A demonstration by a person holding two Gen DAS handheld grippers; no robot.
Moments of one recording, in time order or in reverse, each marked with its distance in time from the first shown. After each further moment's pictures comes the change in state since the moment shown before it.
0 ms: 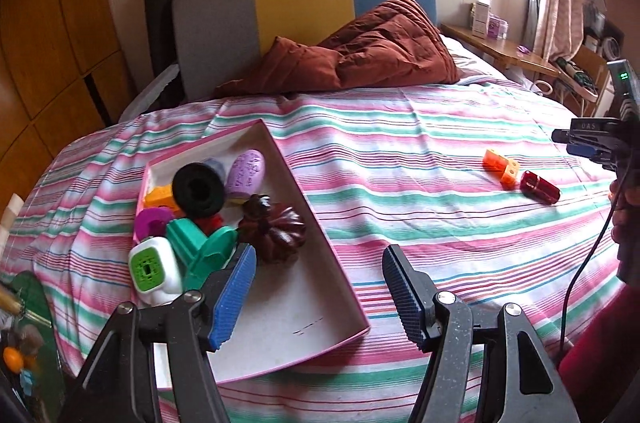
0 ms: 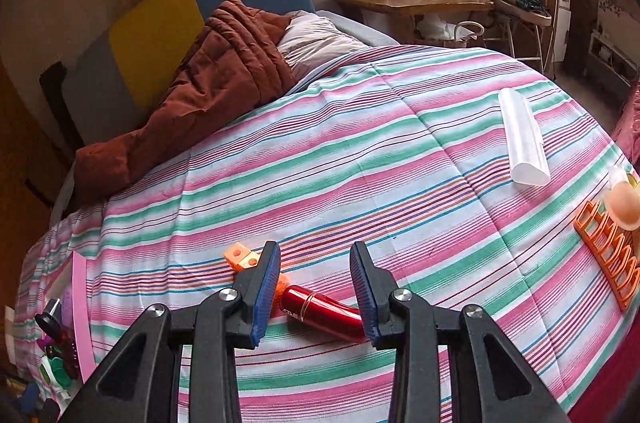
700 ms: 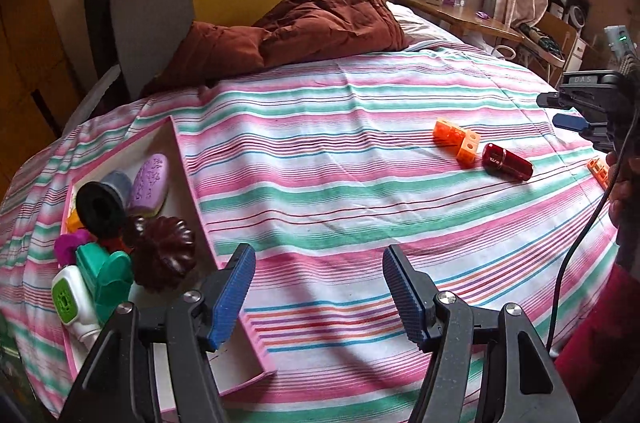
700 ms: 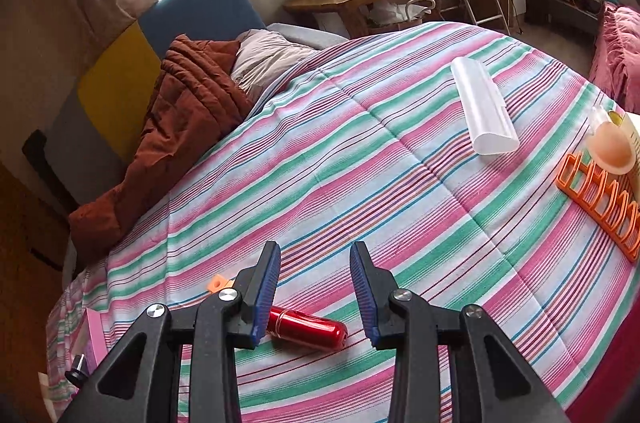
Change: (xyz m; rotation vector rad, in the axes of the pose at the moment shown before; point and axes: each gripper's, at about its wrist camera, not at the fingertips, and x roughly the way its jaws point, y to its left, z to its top) left arm 0.045 -0.064 0.013 0.098 0.085 -0.132; right arm -0.005 -0.045 0.006 0.221 -0.020 0.004
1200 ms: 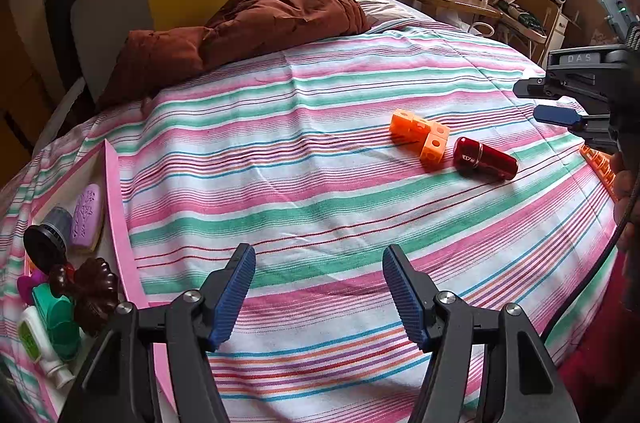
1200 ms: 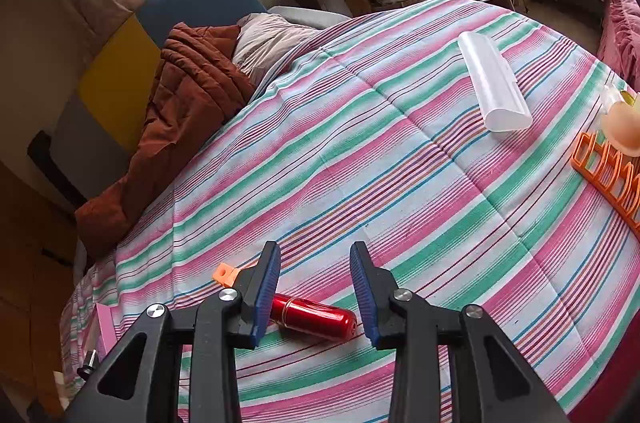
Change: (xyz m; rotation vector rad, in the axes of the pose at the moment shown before) left arm 0.035 -0.049 0.024 0.077 0.044 -0.042; right arm 0.011 -0.005 -0.002 0.035 0.070 0.040
